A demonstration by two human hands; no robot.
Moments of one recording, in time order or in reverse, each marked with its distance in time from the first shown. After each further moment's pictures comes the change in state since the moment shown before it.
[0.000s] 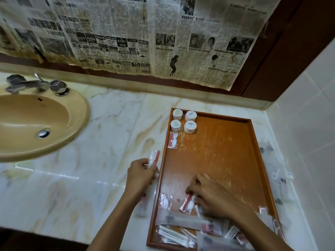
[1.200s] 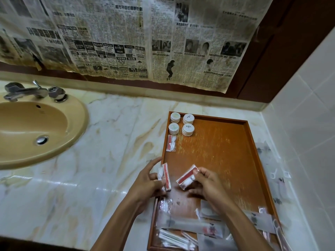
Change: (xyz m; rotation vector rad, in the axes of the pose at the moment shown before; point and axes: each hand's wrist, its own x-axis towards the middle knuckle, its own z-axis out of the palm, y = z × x) left_hand -0.022 0.008 -0.002 -0.348 -0.427 -0.057; right_hand 0.016 -0.023 -0.008 1.503 0.273 0.541
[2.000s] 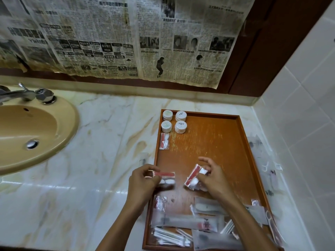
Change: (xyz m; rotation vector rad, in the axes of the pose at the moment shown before) left_hand 0.000 -0.008 0.018 0.209 0.326 0.139; right_hand 0.002 0.001 -0.029 -0.334 0.221 -0.162
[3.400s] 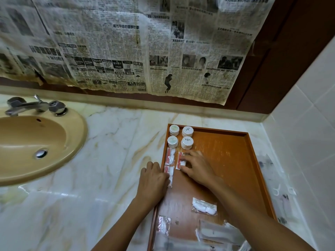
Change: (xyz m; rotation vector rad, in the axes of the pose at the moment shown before) left_hand 0.062 0.009 0.018 1.350 -0.030 0.602; right_hand 0.120 -0.021 0.031 -0.901 -0.092 -0.589
